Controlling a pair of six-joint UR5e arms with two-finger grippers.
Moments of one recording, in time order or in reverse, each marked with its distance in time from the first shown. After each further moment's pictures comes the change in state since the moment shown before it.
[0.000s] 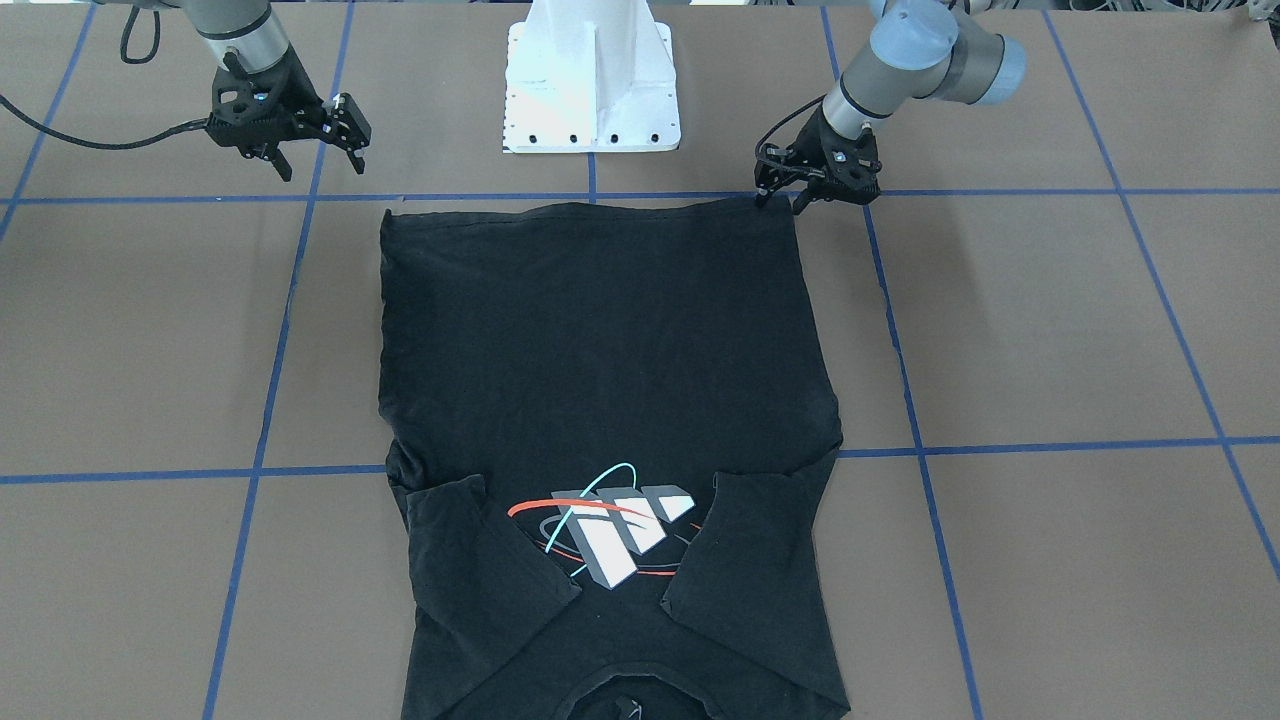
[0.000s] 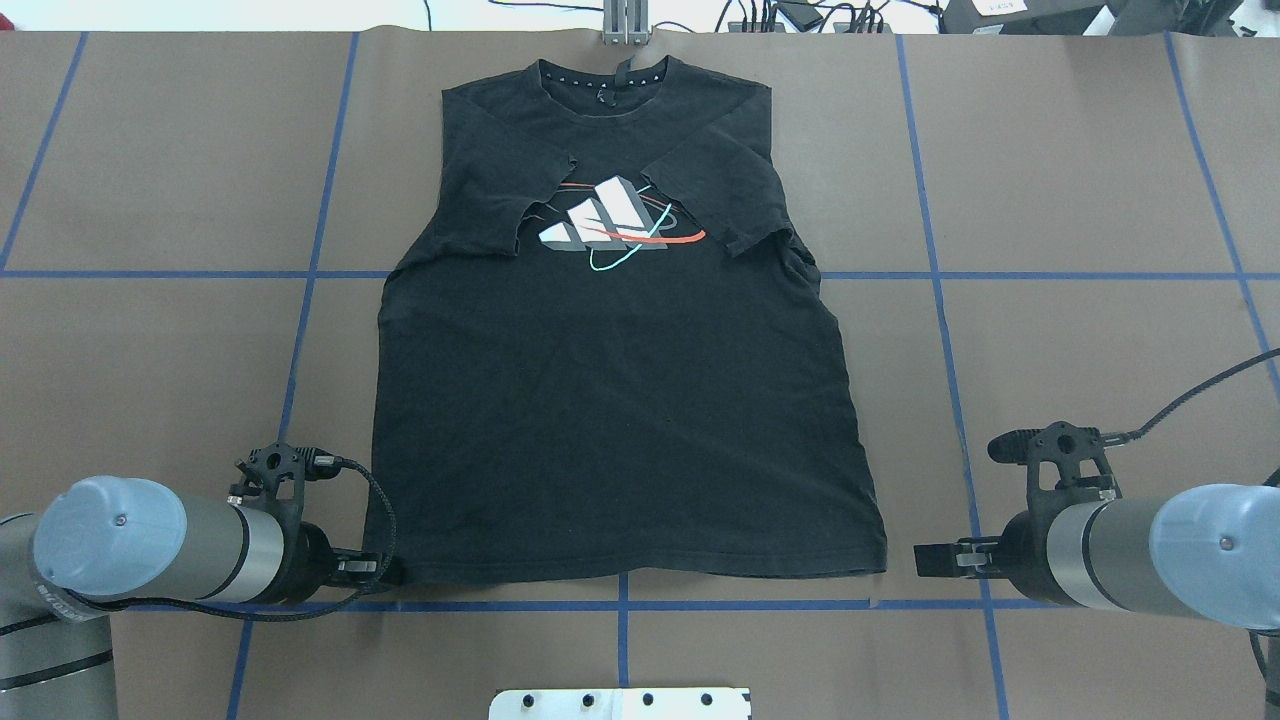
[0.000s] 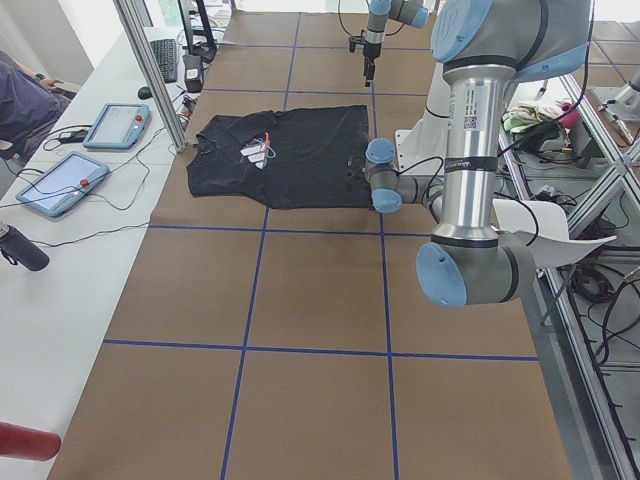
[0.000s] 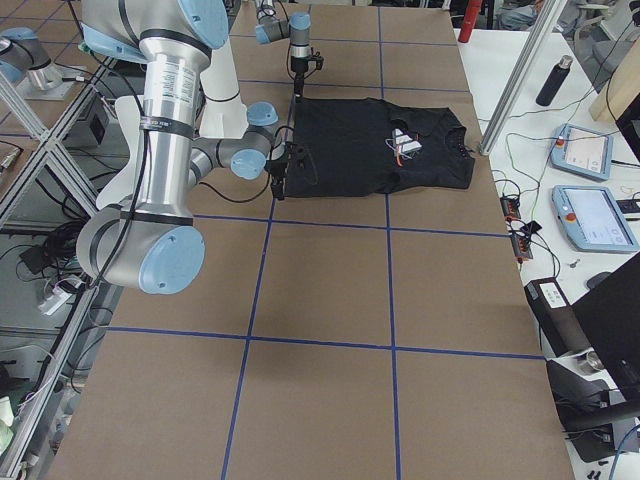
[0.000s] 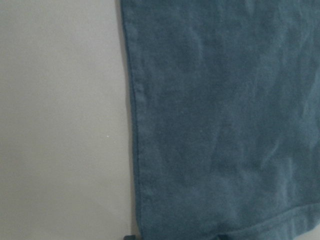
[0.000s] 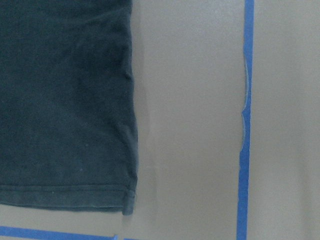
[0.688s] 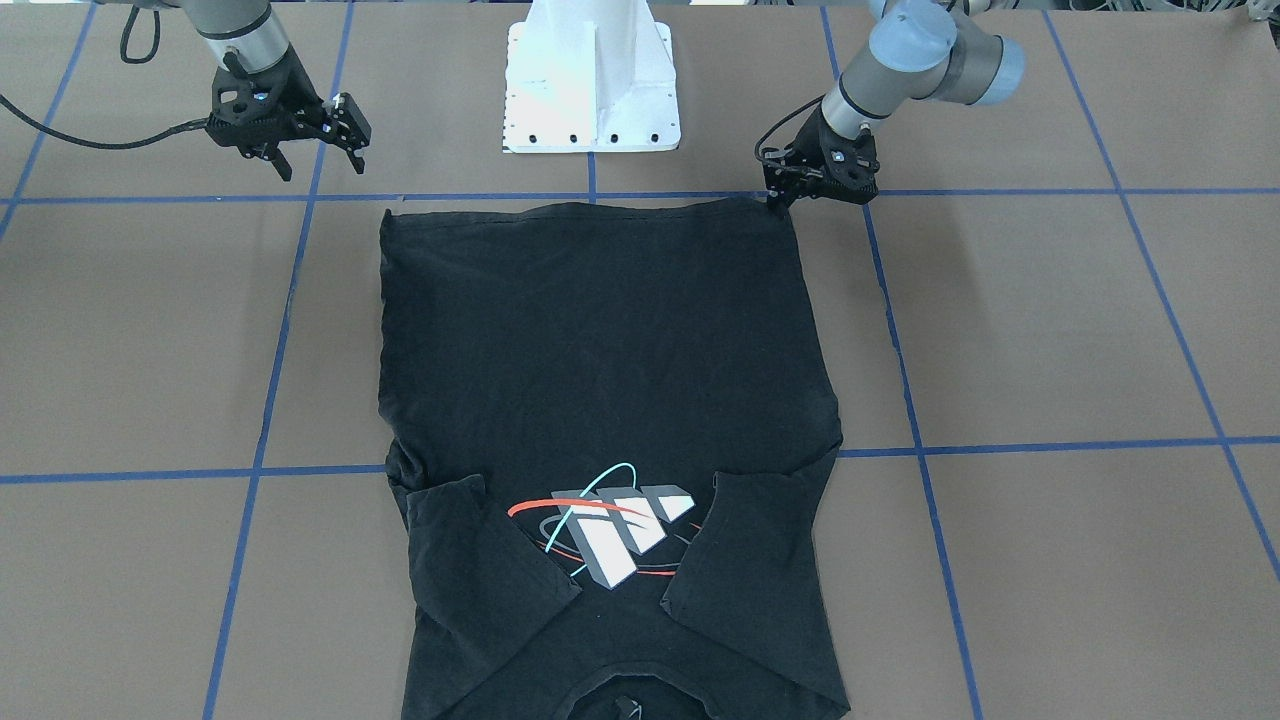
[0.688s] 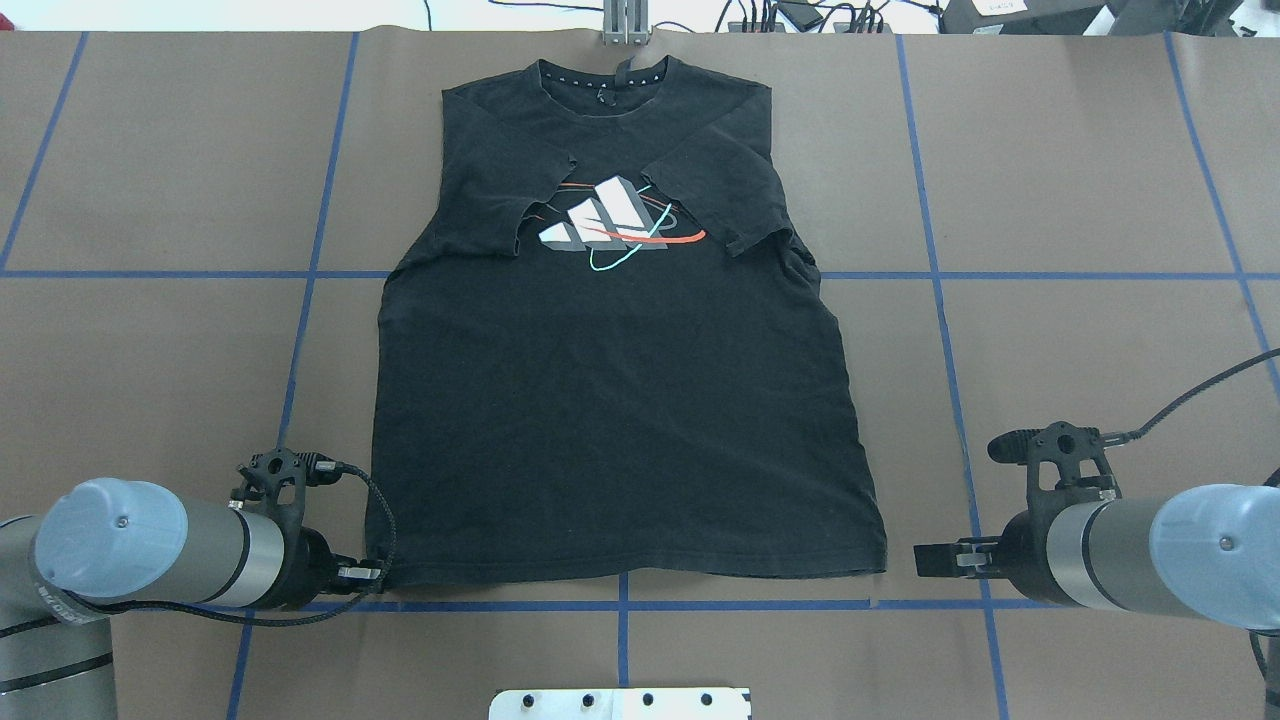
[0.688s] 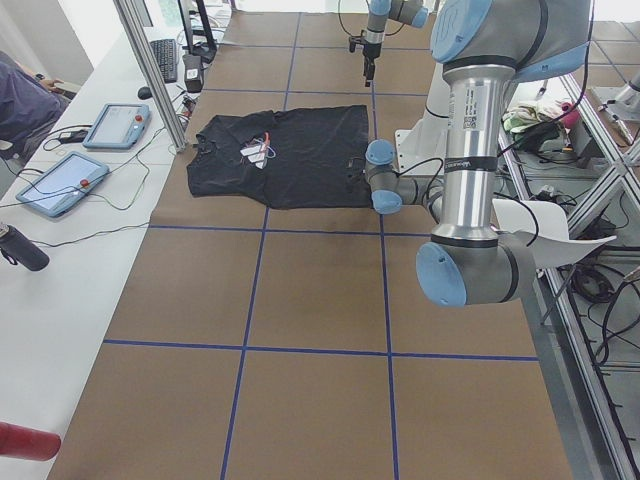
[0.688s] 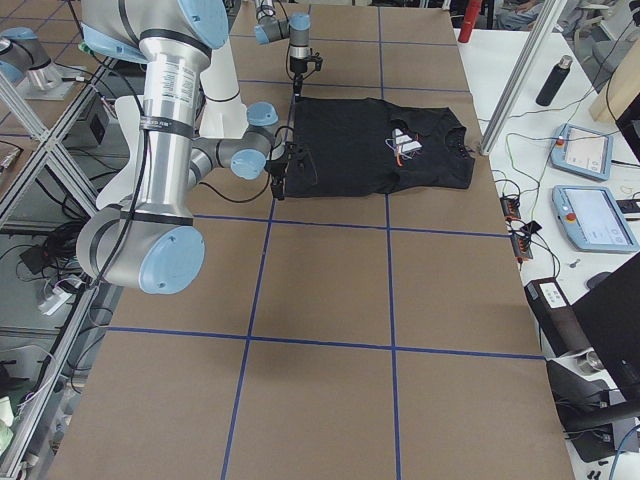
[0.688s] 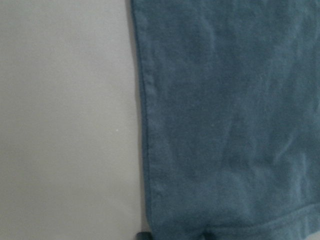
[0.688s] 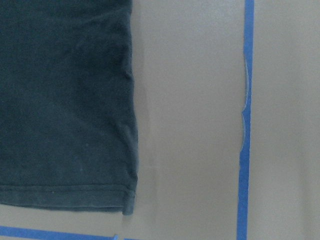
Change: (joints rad) left arm 0.003 0.002 -0.002 -0.001 -0.015 -0.001; right arm 0.000 0.000 0.000 0.000 0.000 0.000
